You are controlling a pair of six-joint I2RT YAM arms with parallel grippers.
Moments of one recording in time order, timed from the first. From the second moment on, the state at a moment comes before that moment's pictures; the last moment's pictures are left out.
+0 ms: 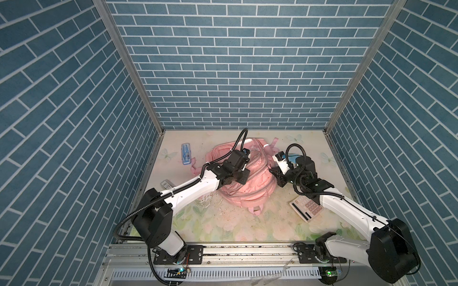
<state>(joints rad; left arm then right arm) -0.76 1.60 1.22 -0.48 -0.05 -0.28 0.49 1.19 0.71 -0.03 -0.38 -0.13</state>
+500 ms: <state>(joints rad) -0.71 1.64 1.27 -0.50 0.11 -0.50 0.63 1.12 0.63 0.00 -0.29 -0.11</state>
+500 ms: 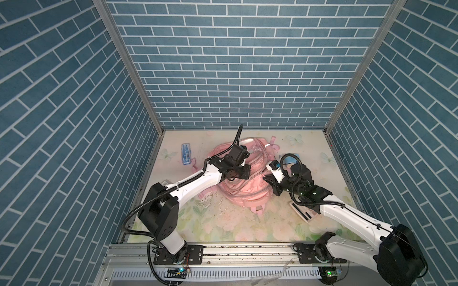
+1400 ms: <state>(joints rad) -0.62 1.67 1.34 -0.31 0.28 -0.81 0.66 1.16 0.71 -0.01 -0.27 -0.12</state>
